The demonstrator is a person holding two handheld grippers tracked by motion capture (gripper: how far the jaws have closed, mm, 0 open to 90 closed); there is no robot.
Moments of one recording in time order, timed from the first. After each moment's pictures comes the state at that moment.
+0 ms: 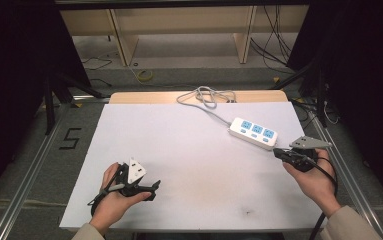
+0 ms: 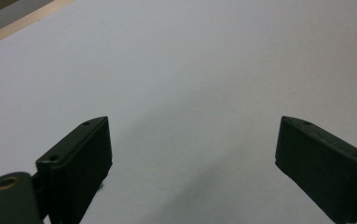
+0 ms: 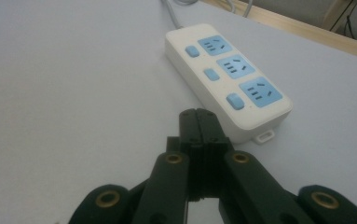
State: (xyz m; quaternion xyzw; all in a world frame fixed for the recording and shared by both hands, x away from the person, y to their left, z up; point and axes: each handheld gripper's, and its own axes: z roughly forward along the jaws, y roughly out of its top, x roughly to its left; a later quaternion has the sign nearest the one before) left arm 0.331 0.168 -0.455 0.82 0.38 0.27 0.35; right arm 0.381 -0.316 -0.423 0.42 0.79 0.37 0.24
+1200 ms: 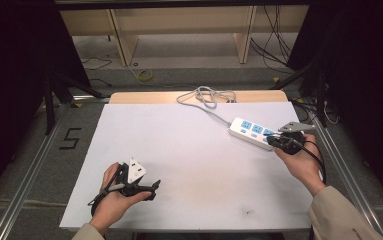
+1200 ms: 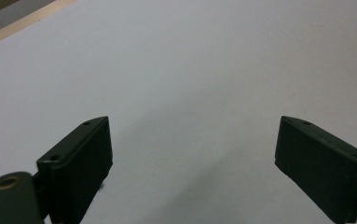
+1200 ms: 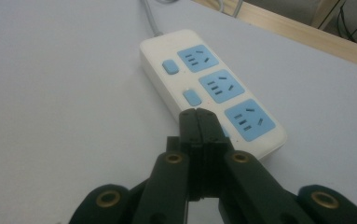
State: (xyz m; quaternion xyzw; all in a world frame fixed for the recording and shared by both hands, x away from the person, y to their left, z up) left arm 0.331 0.168 -0.456 0.82 0.38 0.27 0.35; right arm 0.432 -0.302 -0.425 0.44 0.79 0.34 0.24
